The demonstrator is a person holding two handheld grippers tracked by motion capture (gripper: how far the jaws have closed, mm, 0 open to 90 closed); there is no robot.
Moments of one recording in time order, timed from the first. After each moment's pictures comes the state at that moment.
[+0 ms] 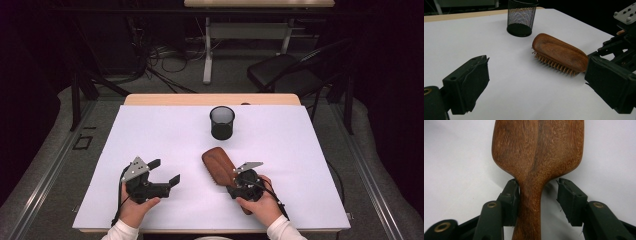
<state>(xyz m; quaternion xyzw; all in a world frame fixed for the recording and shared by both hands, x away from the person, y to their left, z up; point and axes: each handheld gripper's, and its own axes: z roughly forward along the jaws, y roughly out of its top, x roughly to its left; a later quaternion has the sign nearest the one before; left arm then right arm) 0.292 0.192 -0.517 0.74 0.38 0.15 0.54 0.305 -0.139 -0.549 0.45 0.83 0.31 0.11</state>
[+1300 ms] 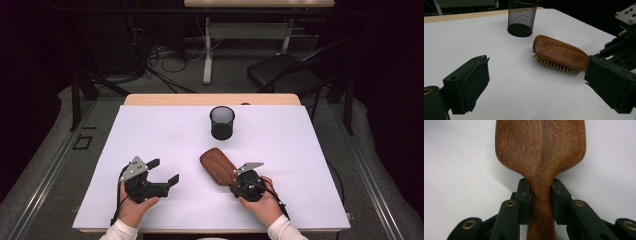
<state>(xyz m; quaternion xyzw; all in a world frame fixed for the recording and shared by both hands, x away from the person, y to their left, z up) 0.292 0.194 -0.517 0.74 0.37 0.15 0.54 0.304 -0.142 -0.549 0.43 0.84 0.31 0.11</state>
